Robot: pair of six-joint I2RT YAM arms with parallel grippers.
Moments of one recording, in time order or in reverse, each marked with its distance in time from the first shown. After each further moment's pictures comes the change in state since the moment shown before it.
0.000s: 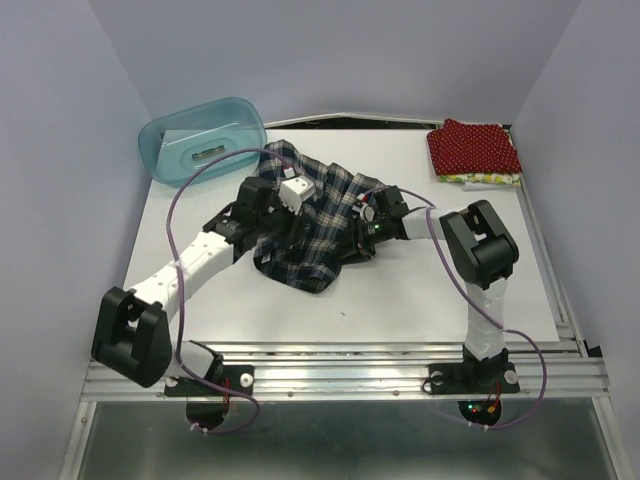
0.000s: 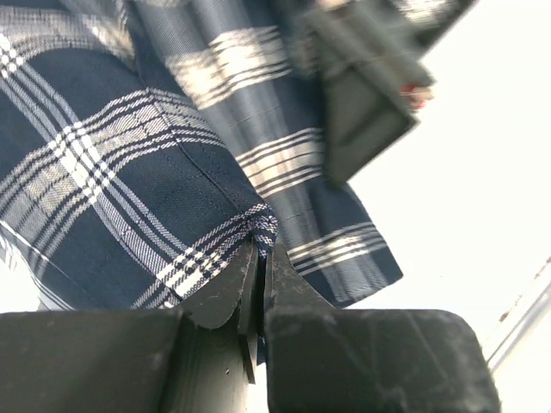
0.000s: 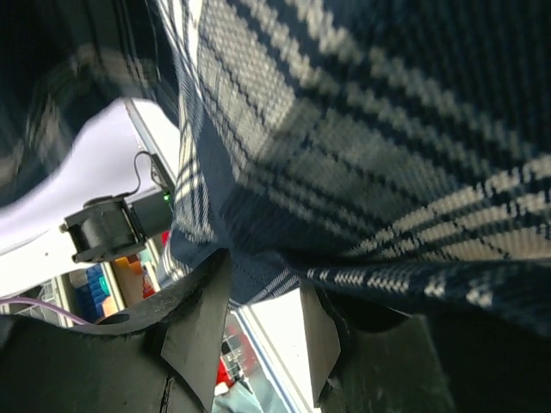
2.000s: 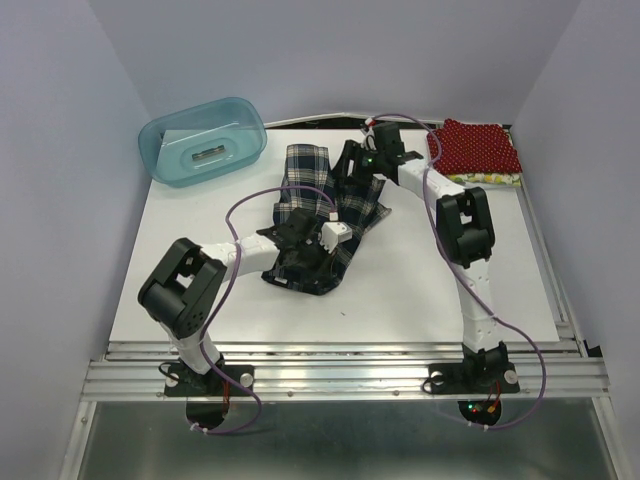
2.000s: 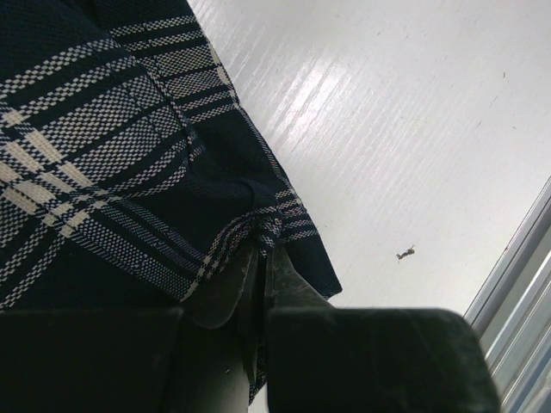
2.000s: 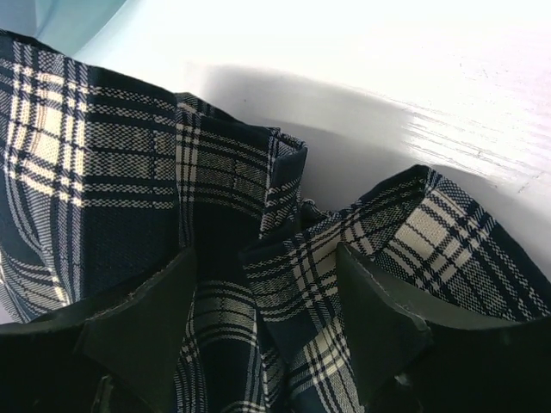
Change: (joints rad) left arm -0.222 0.316 -0.061 0.097 0.076 0.009; right arm -0.092 0.291 0.794 -0.169 0.362 -0.071
